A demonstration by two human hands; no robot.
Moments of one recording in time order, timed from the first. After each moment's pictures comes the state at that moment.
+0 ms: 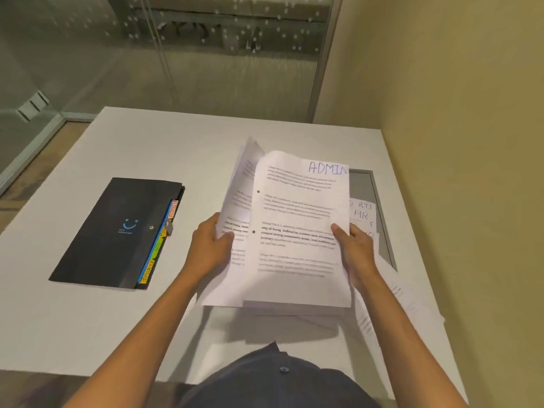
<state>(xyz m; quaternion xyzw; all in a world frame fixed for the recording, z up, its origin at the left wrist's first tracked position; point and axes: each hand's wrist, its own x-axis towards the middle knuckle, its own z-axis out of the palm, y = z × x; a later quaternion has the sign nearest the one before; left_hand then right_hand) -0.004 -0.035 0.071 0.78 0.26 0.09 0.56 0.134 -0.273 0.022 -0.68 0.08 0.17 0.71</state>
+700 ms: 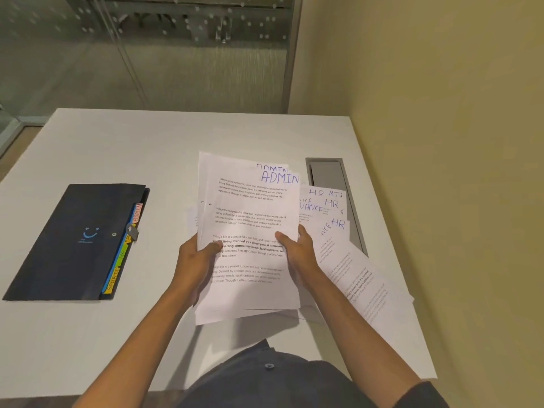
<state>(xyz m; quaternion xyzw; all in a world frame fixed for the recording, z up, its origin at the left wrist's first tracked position) 0.011 -0.090 0.052 0.62 0.37 0.06 0.69 0.123 -0.253 -0.020 -0.63 0.10 0.26 0.72</state>
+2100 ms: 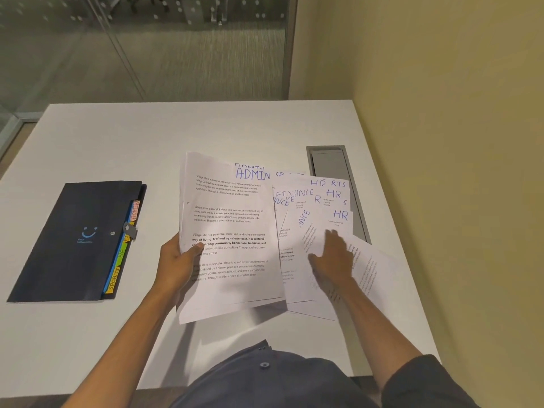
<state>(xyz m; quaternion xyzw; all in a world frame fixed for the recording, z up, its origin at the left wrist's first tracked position) 0.010 -0.068 0.039 0.66 0.39 0.06 0.64 0.152 -0.335 -0.095 -0.96 -0.05 0.19 0.20</state>
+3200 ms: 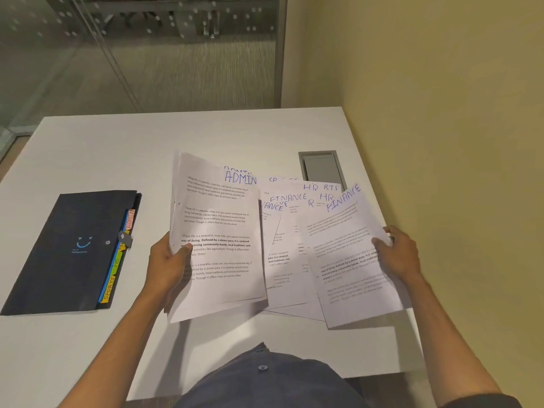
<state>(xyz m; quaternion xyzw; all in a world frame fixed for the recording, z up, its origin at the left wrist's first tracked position) 0.010 -0.052 0.032 0.71 0.36 0.08 0.60 0.186 -0.453 -0.029 -0.91 0.08 0.08 0.40</state>
